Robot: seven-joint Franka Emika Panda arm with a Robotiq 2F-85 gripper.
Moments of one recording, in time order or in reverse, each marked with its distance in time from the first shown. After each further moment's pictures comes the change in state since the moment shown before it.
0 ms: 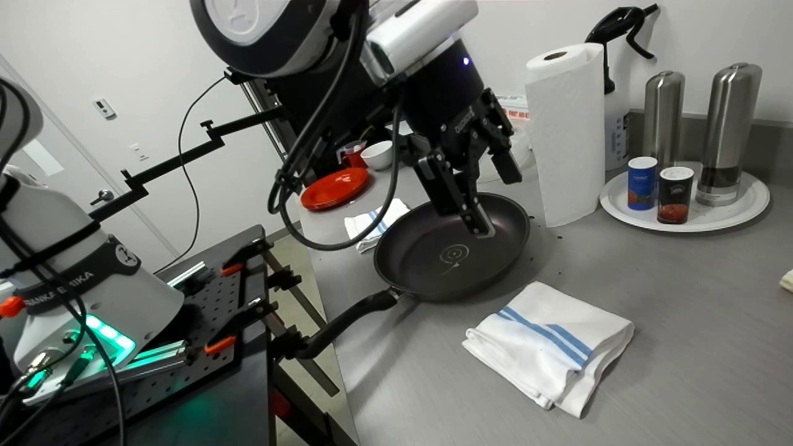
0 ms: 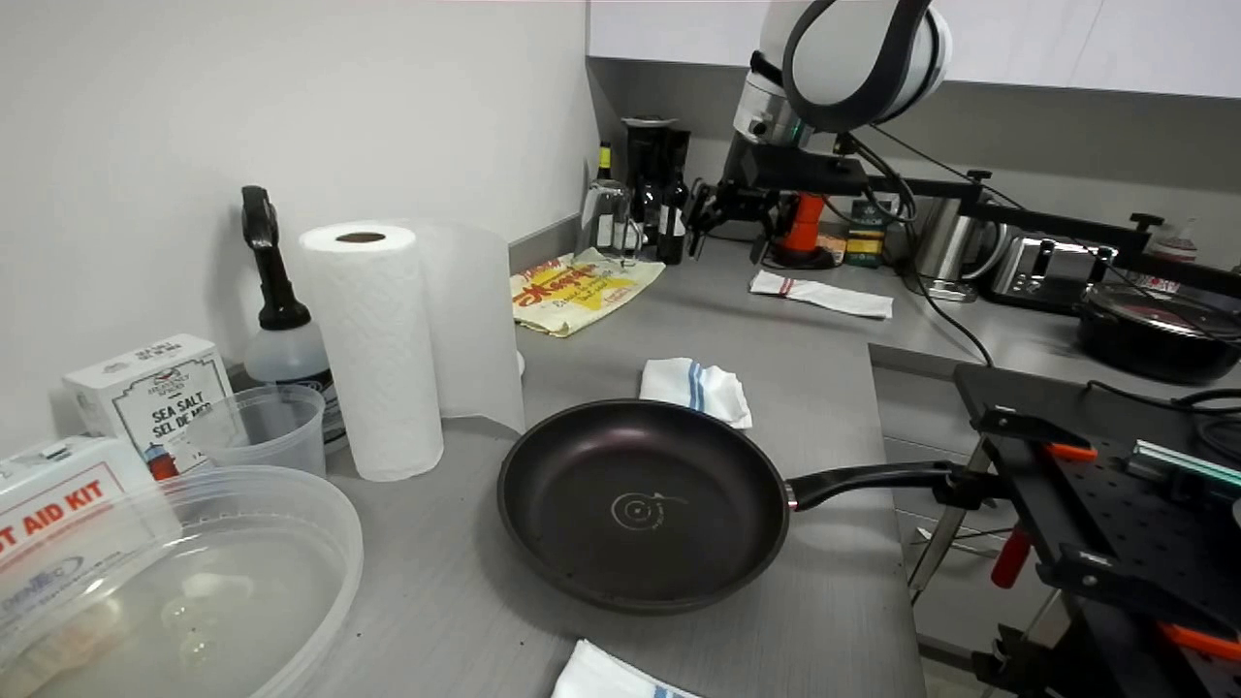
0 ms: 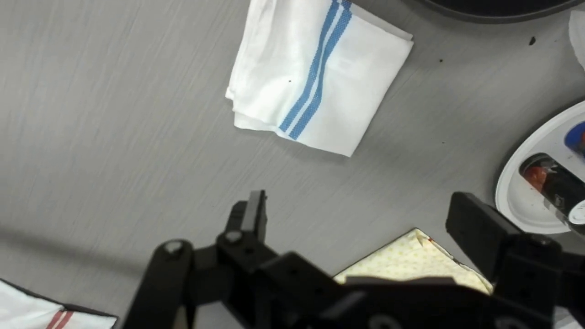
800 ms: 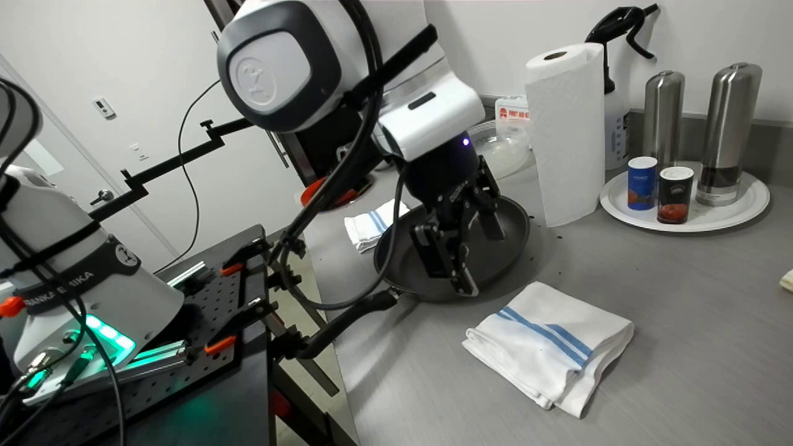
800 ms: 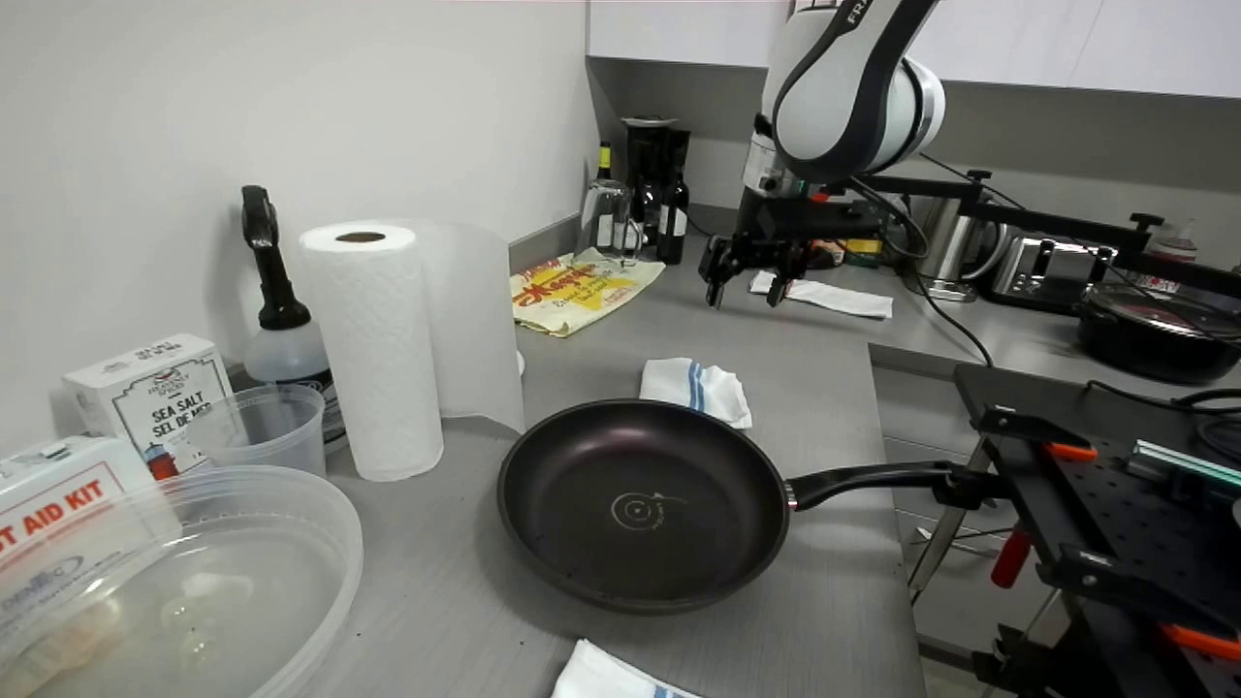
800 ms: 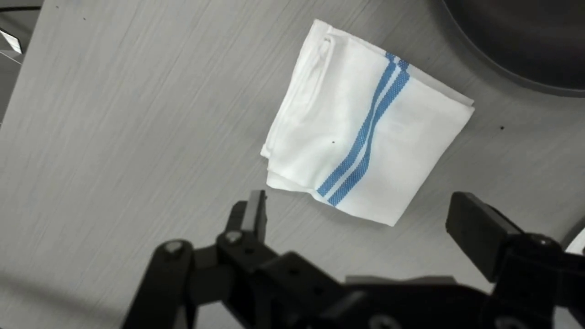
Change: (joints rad) arm 0.001 0.115 -0.006 0.003 0.128 -0.001 -0.157
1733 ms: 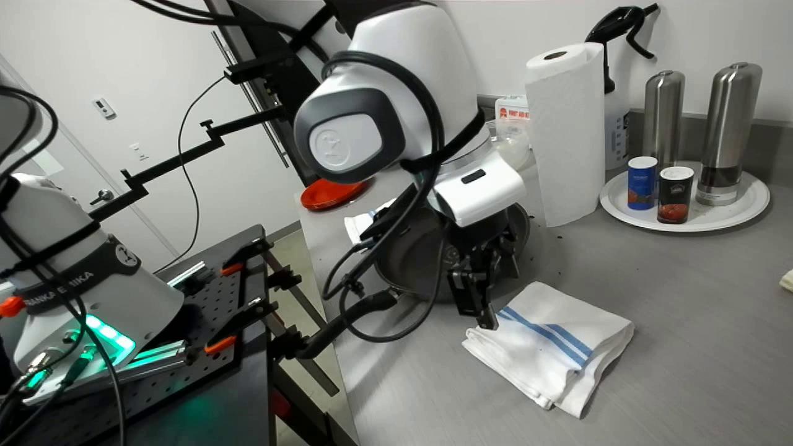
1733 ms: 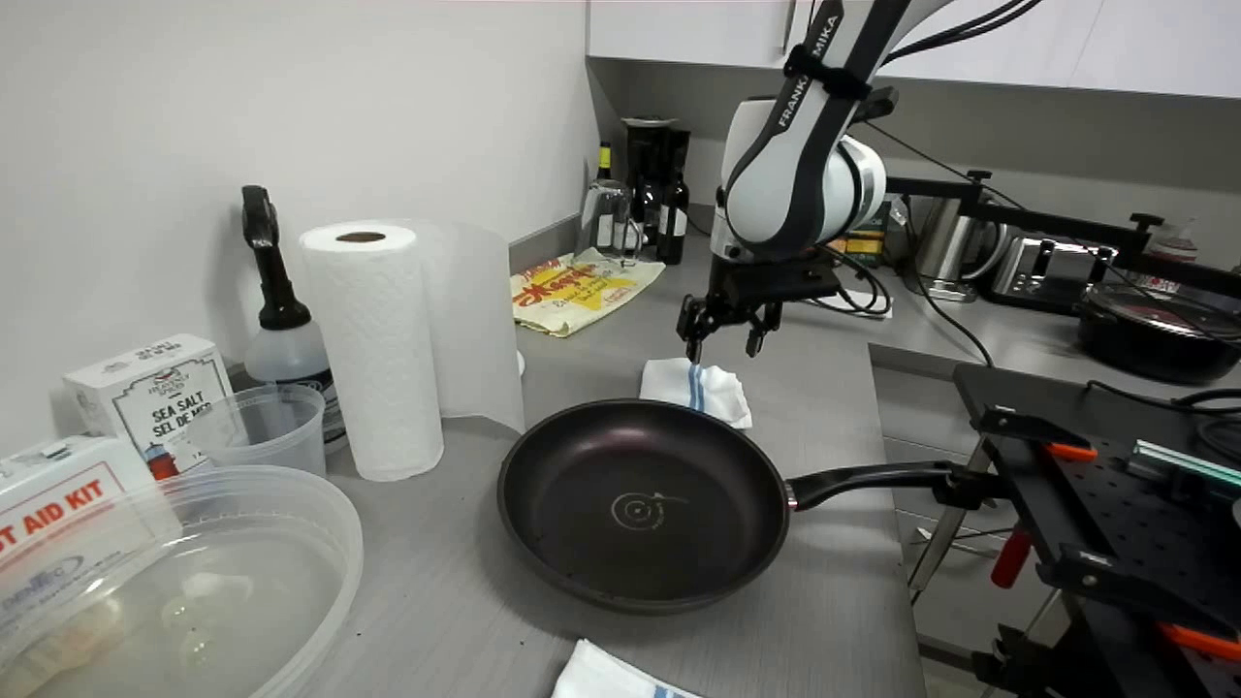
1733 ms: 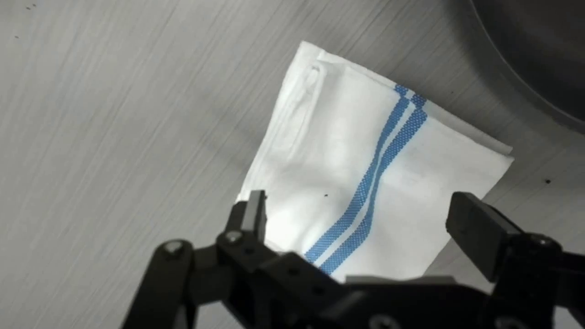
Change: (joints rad) arm 0.006 0.241 0.036 0.164 0.059 0.001 -0.003
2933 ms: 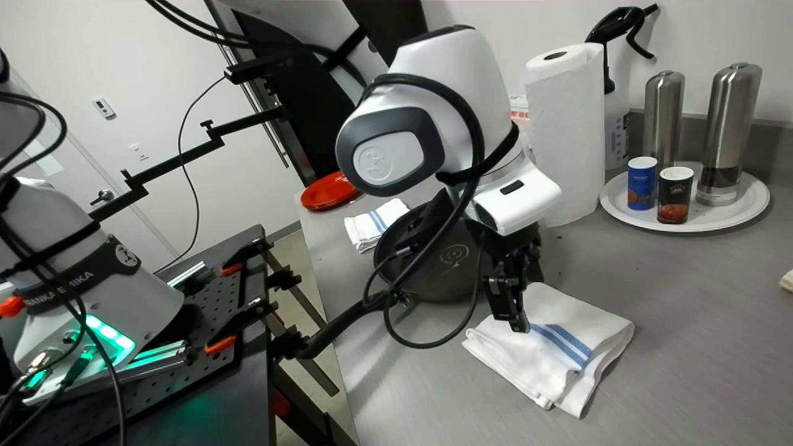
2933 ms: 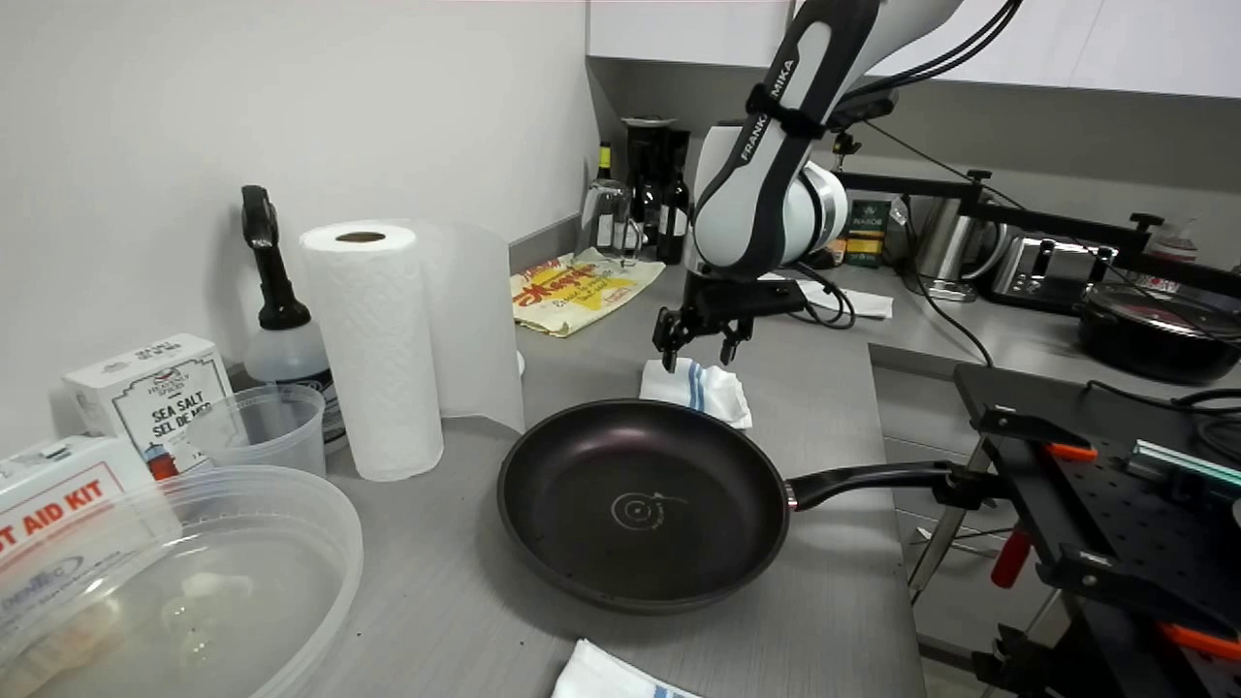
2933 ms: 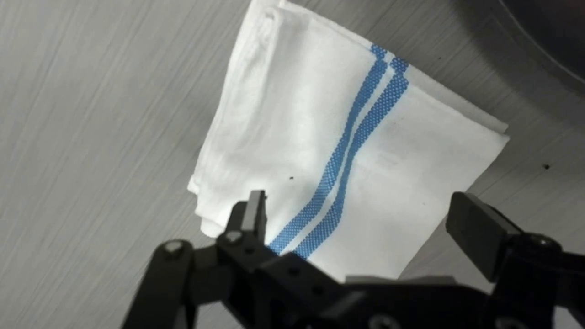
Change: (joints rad) arm 0.000 0.117 0.011 0.138 0.017 -0.001 -0.012
